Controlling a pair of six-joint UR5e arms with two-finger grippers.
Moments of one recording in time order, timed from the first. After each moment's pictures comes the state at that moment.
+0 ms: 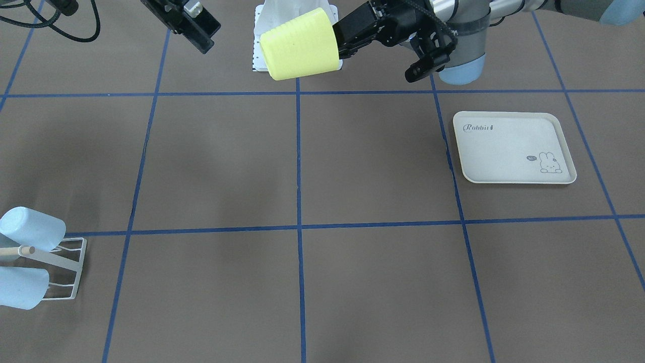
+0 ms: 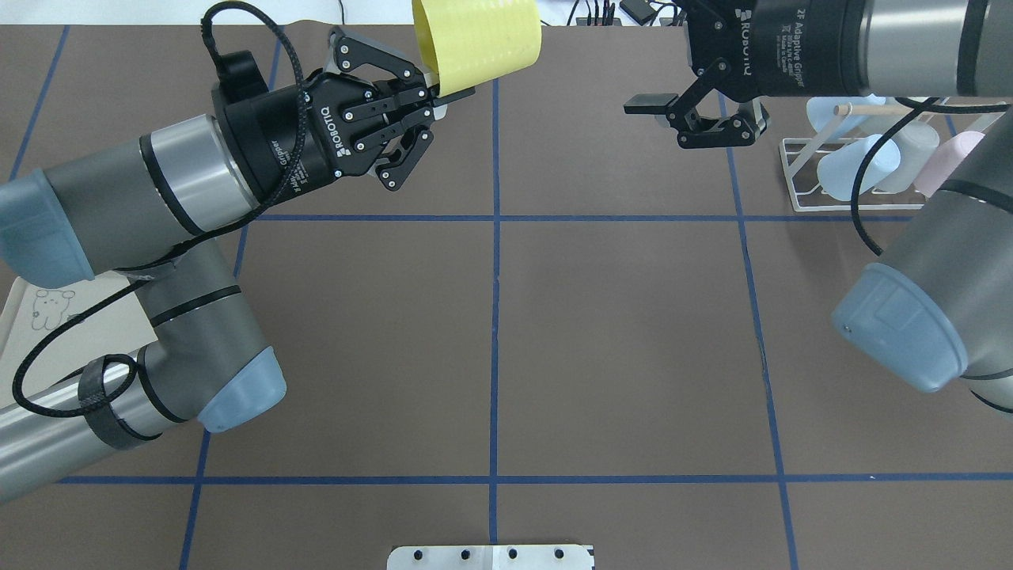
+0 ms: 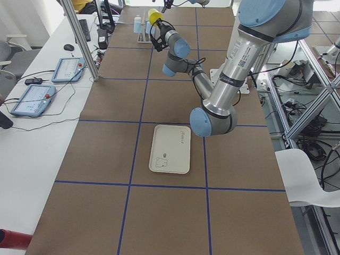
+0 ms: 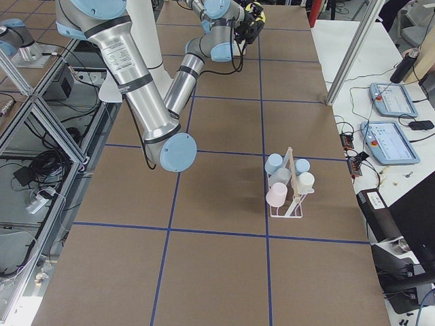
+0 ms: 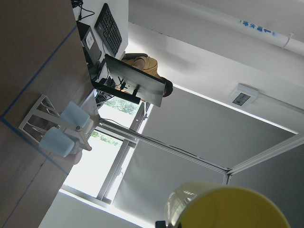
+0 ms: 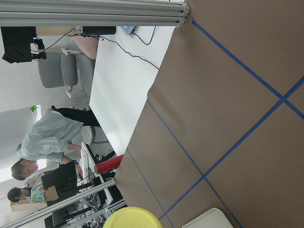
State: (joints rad) left arm -0.64 -2.12 -1.76 -3.05 -1.58 -2.43; right arm 0.88 -1.06 2.14 -1.01 1.96 2.28
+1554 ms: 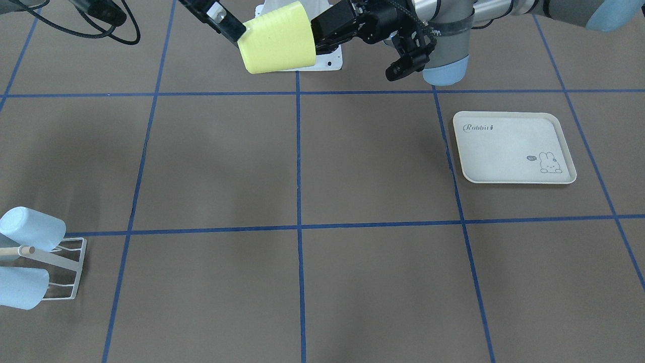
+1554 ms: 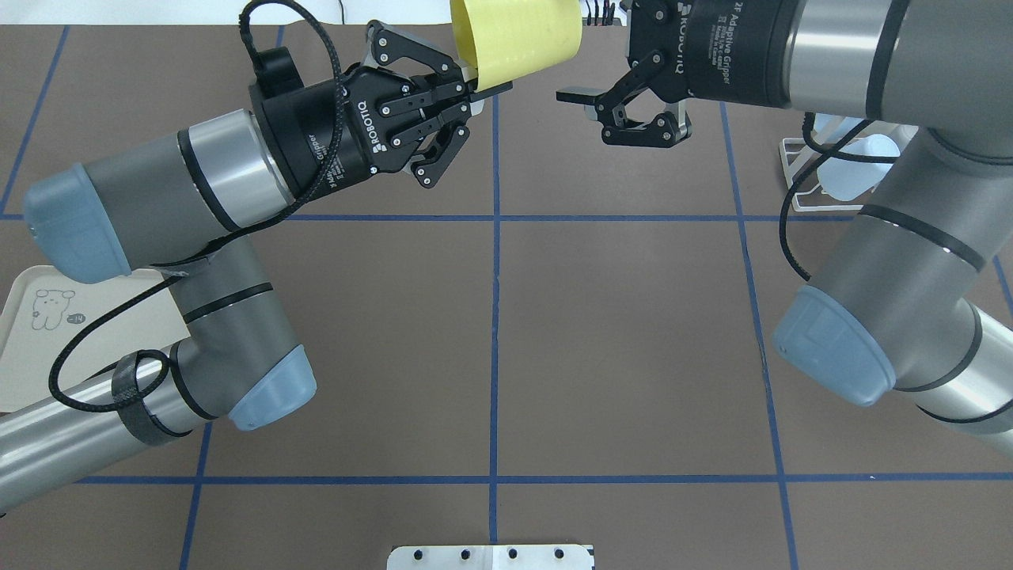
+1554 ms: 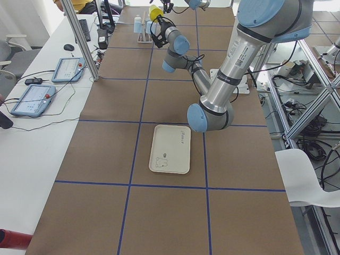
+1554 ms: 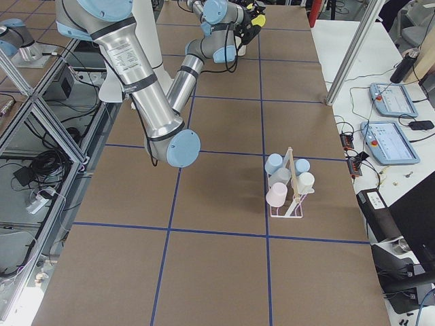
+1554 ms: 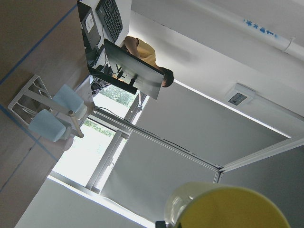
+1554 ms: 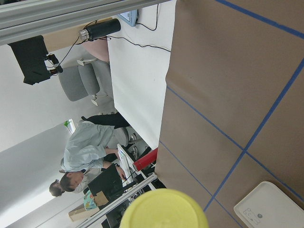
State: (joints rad) left arm -0.62 -2.19 -1.72 -3.05 -1.58 -2.44; right arm 0.80 -1.01 2.08 -0.88 1.81 2.53
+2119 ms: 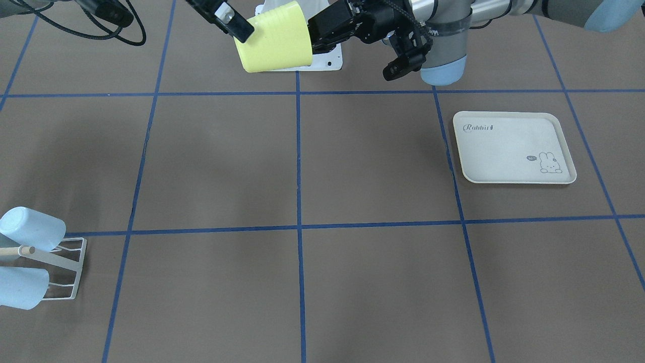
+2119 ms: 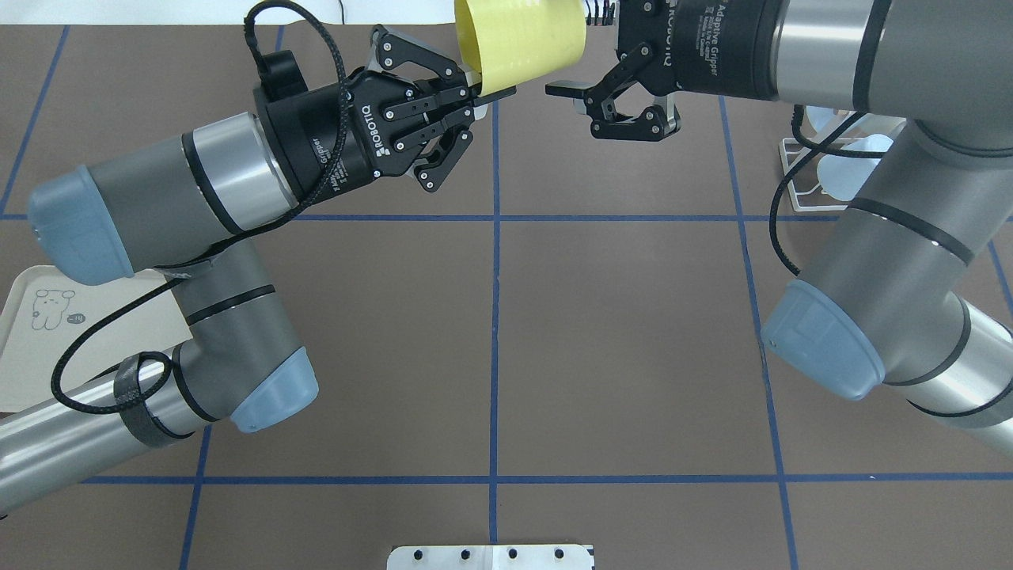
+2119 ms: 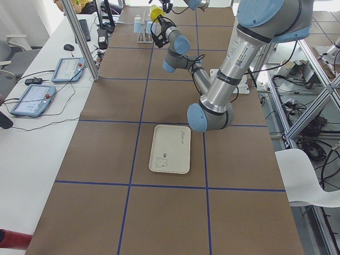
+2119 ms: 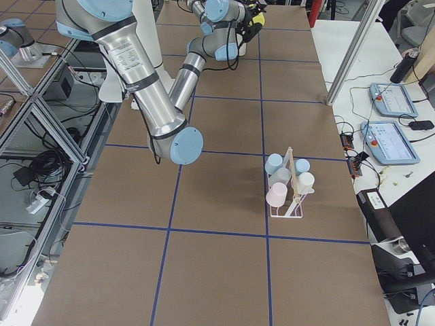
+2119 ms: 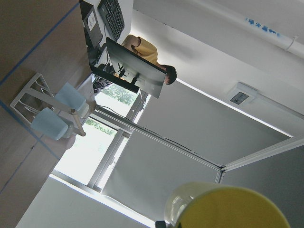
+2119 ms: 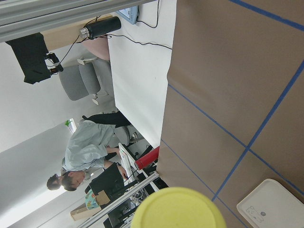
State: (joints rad) left arm -0.62 -2.19 -1.72 -3.05 -1.58 -2.44; right arm 0.80 -1.00 2.07 -0.88 1.81 2.54
